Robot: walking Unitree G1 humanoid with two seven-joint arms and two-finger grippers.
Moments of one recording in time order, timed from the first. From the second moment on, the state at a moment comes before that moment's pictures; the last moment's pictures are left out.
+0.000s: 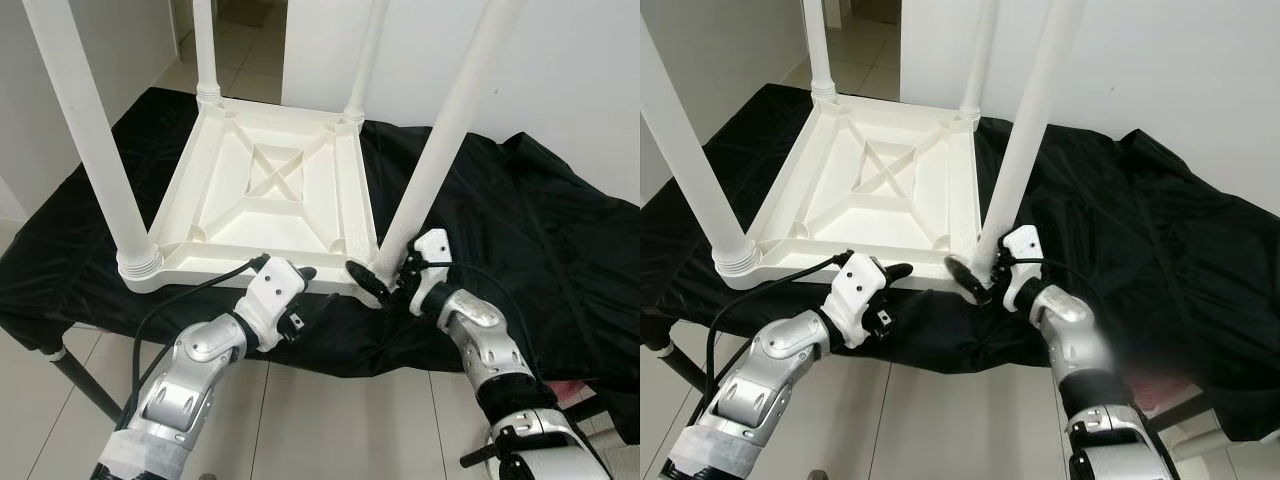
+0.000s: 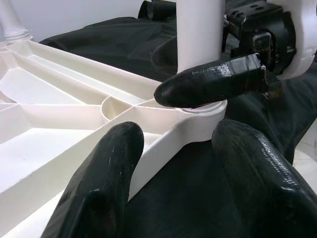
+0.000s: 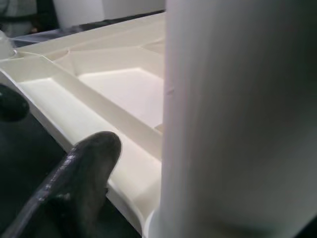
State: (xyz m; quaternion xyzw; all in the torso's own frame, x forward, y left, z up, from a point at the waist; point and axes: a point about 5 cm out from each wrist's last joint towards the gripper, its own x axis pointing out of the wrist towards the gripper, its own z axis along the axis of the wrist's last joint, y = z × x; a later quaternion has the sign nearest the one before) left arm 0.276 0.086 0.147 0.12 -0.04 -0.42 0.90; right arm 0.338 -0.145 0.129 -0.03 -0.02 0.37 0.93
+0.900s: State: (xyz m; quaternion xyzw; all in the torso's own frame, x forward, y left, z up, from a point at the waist) left arm 0.276 0.081 0.148 0.11 -0.04 -0.42 0.90; right arm 0.341 -0.137 0.125 0.01 -0.04 0.29 0.96
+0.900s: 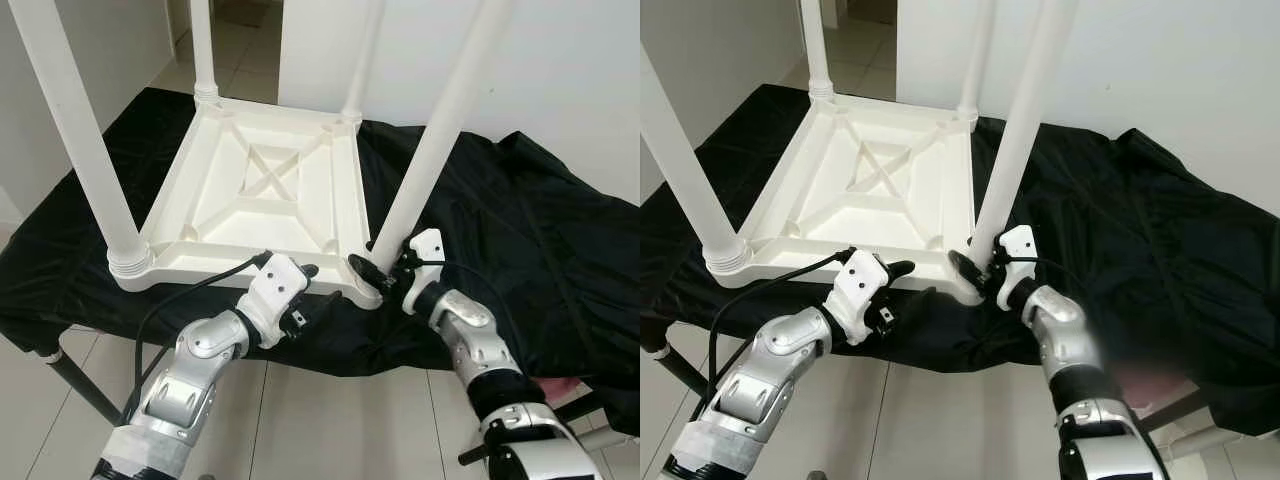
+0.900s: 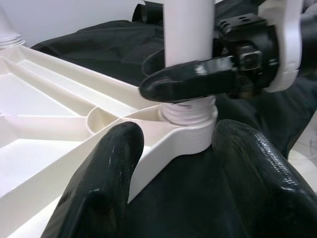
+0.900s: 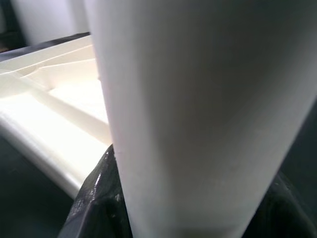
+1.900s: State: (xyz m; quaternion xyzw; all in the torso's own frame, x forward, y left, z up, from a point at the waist) left arm 0.275 0.078 0.146 0.11 -0.04 -0.43 0.90; right arm 0.320 -0.094 0.128 0.09 -0.05 0.04 0.99
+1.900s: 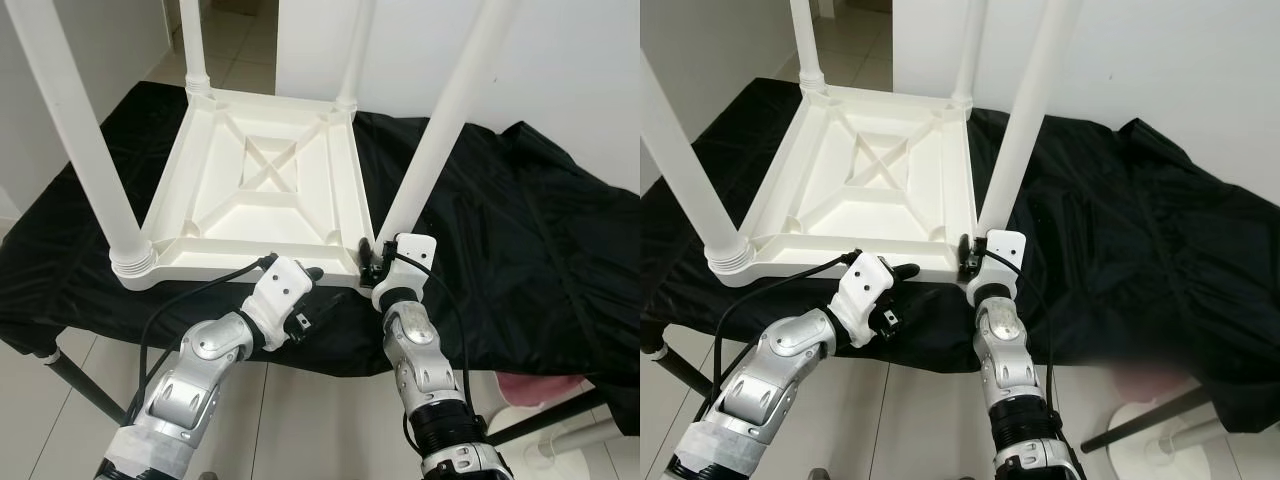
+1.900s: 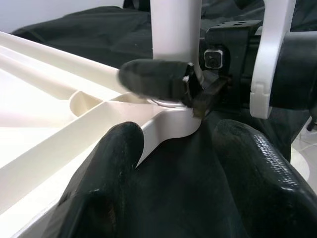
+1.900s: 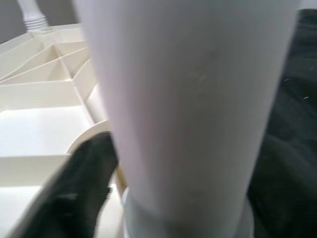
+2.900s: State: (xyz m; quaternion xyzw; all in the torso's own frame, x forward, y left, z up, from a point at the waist) left arm 0.275 0.080 0.147 0.12 -0.03 -0.43 0.89; right arm 0.325 -0.148 0.150 0.00 -0.10 0.30 0.95
